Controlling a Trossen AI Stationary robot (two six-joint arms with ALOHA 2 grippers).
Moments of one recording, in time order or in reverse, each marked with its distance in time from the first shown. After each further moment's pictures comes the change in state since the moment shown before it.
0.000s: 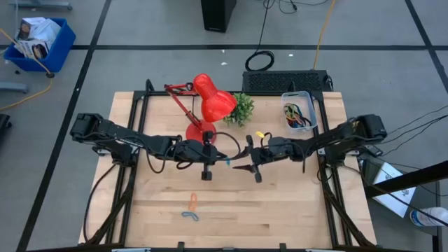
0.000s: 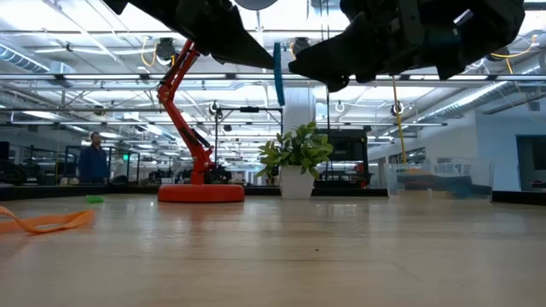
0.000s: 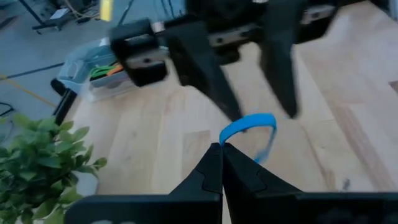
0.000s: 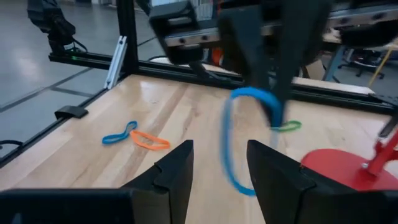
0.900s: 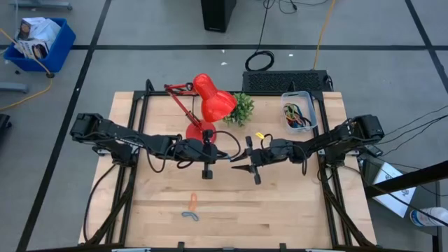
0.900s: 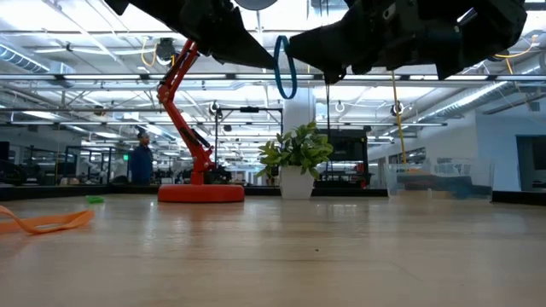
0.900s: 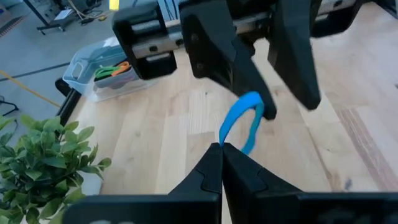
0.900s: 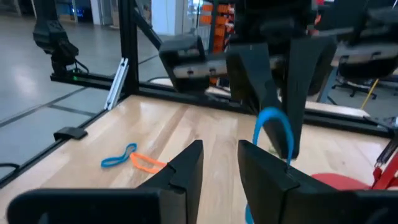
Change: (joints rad) left arm 0.007 0.000 0.000 0.008 -0.007 0.002; right arm 0.026 0.024 0.000 0.114 0.027 -0.001
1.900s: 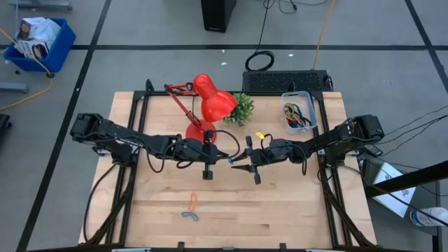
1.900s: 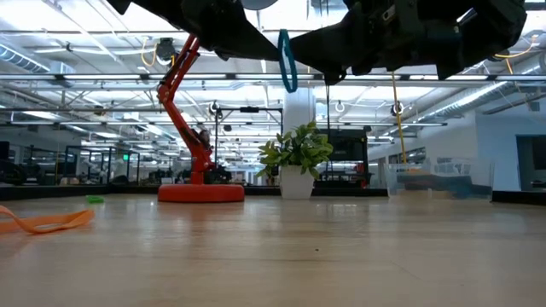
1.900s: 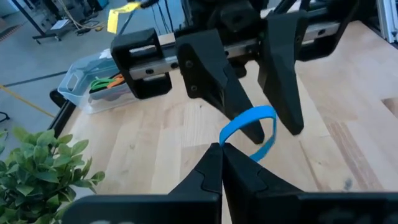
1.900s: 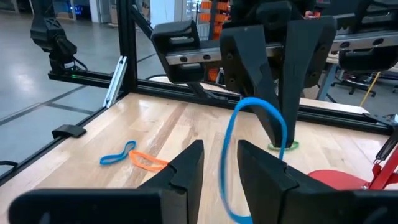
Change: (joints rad) left arm -0.001 0.000 0.000 0.044 0.027 -0.002; right arm -0.003 0.006 0.000 -0.007 0.004 0.001
